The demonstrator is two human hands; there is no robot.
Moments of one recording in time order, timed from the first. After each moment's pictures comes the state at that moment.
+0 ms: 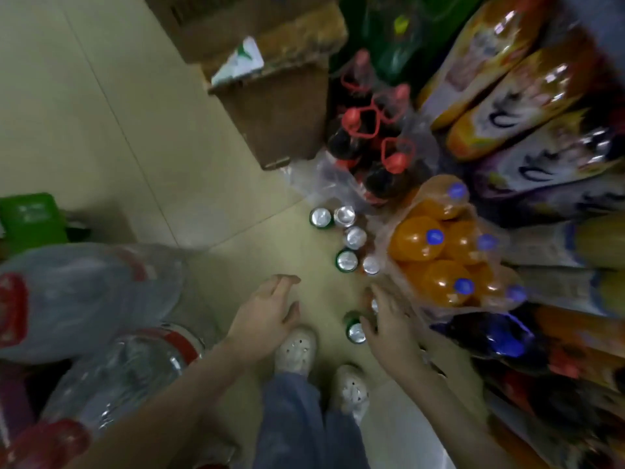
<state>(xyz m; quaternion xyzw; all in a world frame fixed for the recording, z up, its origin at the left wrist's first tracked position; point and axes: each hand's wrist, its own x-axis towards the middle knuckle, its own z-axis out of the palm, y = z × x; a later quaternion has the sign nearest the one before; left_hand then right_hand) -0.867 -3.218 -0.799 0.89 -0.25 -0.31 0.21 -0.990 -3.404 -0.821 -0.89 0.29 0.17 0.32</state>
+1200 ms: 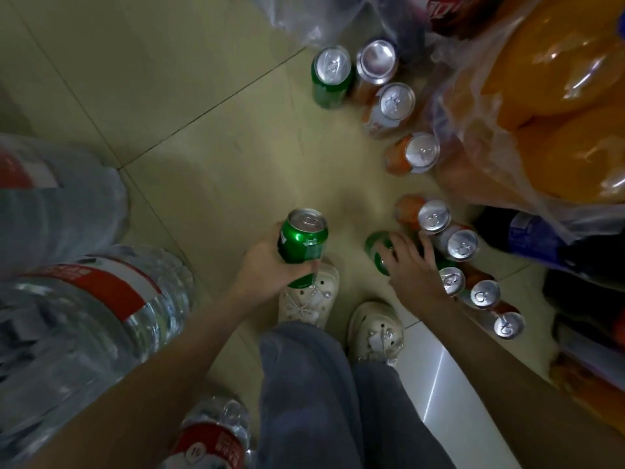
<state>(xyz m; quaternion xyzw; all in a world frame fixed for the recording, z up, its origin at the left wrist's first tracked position) -0.938 -3.169 -1.037 0.82 -0.02 -0.45 0.35 -1.093 -3.378 -1.089 -0.97 0.05 0.25 0.05</state>
